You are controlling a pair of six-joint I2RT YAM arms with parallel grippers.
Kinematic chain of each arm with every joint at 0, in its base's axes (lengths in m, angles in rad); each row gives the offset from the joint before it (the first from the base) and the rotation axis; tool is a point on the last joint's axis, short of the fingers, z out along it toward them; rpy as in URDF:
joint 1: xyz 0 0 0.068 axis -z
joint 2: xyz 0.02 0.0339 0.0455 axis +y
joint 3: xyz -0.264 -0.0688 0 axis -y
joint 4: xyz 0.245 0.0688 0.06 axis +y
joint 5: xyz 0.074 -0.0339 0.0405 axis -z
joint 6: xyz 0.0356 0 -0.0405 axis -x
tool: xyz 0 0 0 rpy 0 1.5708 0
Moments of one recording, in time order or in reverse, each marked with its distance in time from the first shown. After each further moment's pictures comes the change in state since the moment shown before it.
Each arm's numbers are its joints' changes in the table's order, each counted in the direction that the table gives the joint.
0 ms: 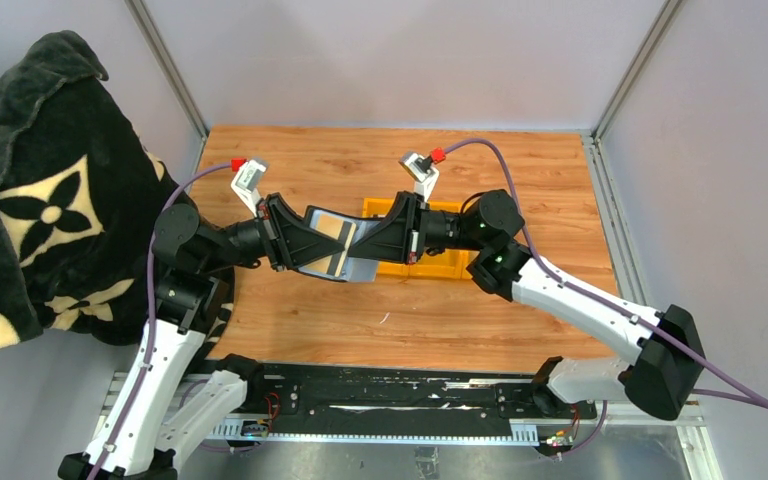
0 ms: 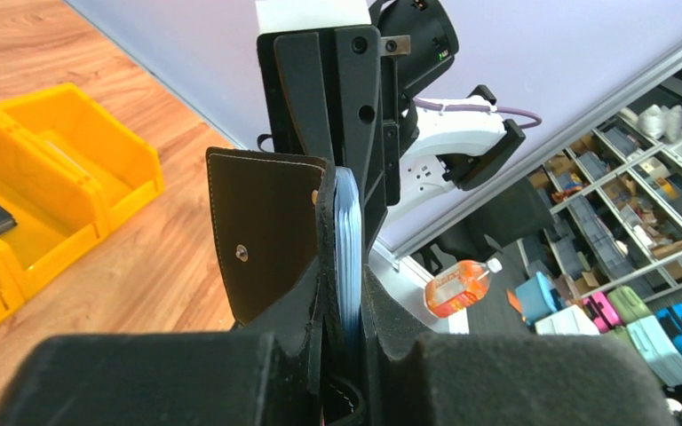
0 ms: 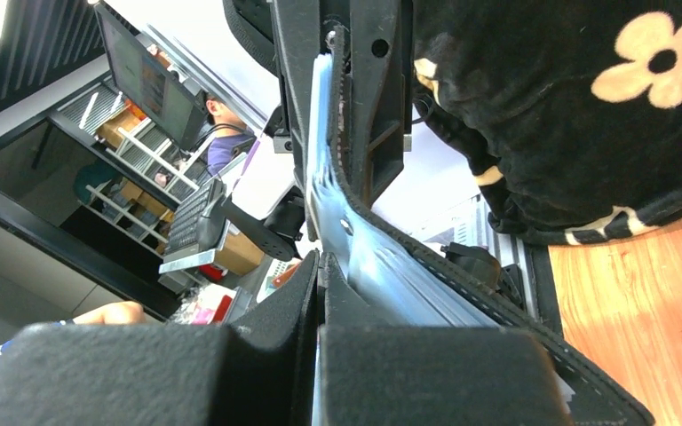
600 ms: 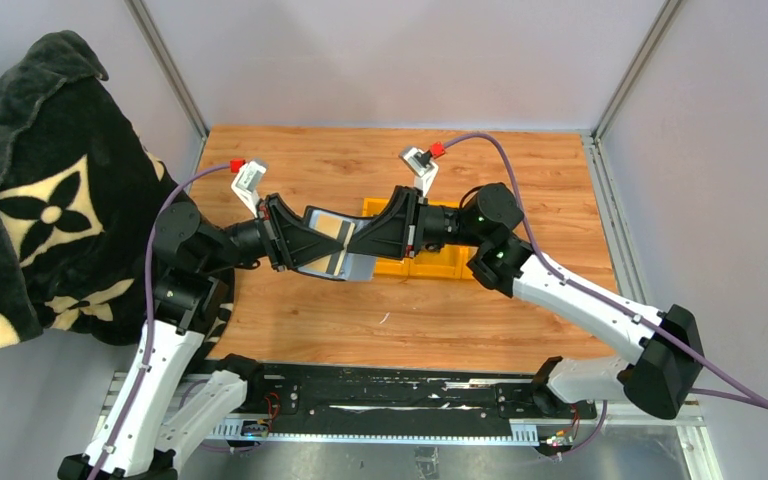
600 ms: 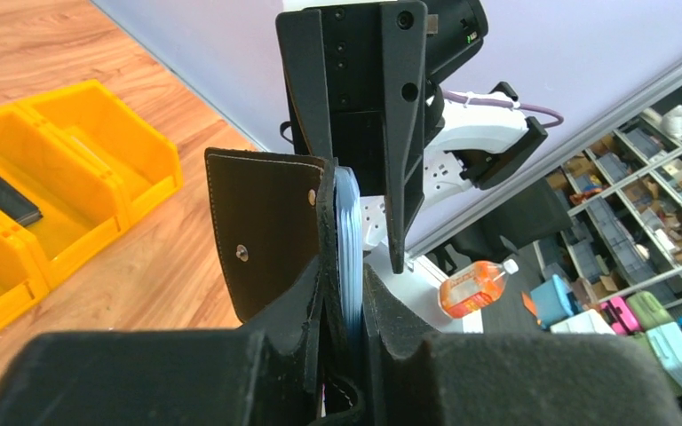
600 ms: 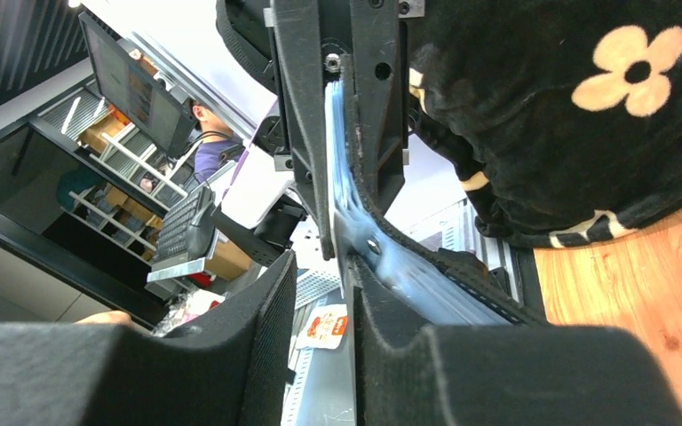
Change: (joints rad) left arm 0.000 0.003 0.003 0.047 -0.004 -0.040; right arm 0.000 -0.015 0.033 0.075 0.027 0.046
